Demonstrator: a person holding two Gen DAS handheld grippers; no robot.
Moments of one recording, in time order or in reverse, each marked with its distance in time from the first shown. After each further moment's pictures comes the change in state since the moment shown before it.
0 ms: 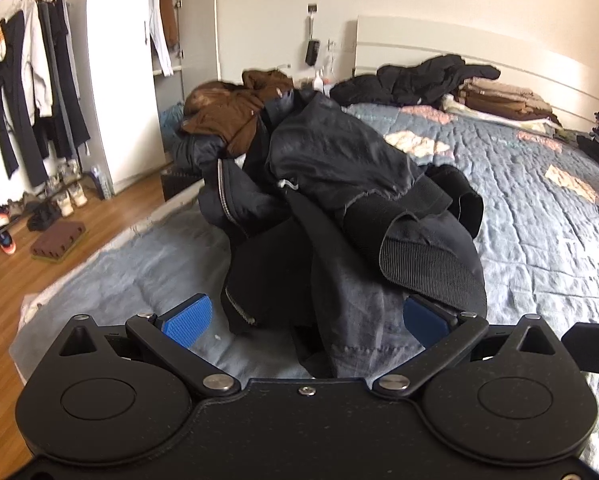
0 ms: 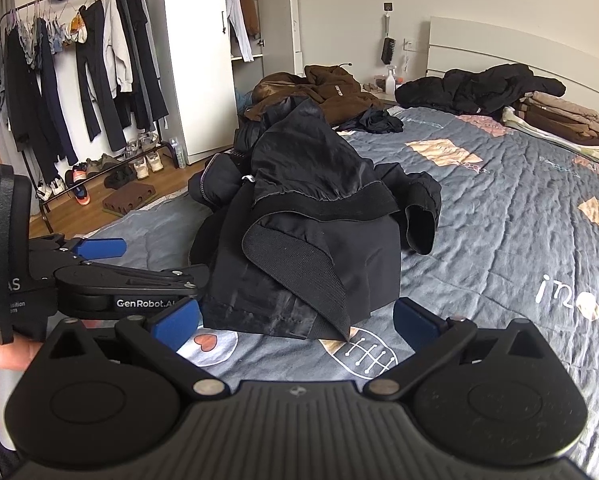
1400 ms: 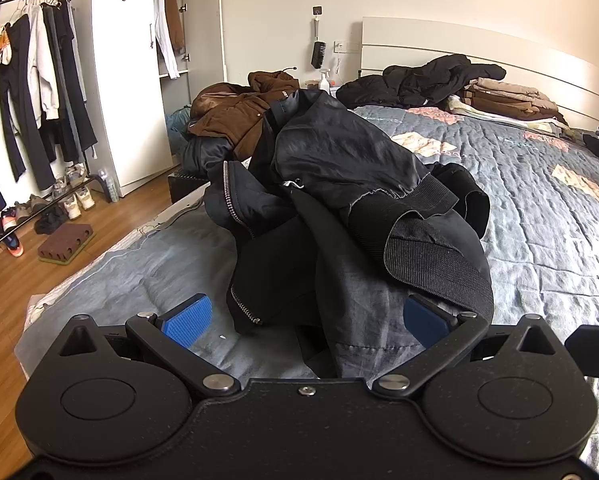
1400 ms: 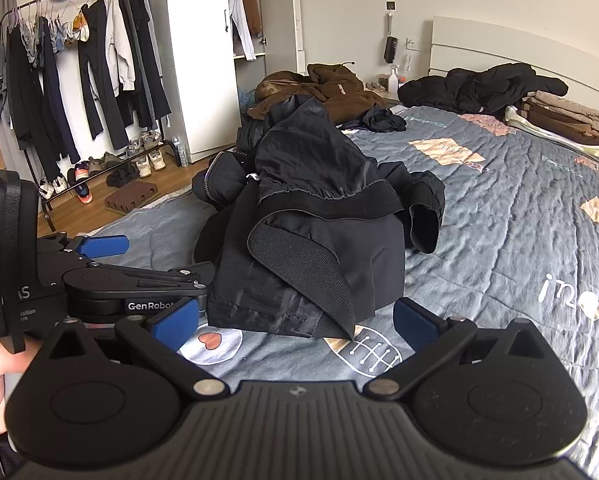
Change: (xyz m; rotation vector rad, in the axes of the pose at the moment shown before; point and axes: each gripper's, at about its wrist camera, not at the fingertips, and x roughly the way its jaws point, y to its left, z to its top) left arm 0.003 -0.001 -0.003 -0.004 0.011 0.023; right arm 0.000 0.003 -0.001 -0.007 0.010 0.007
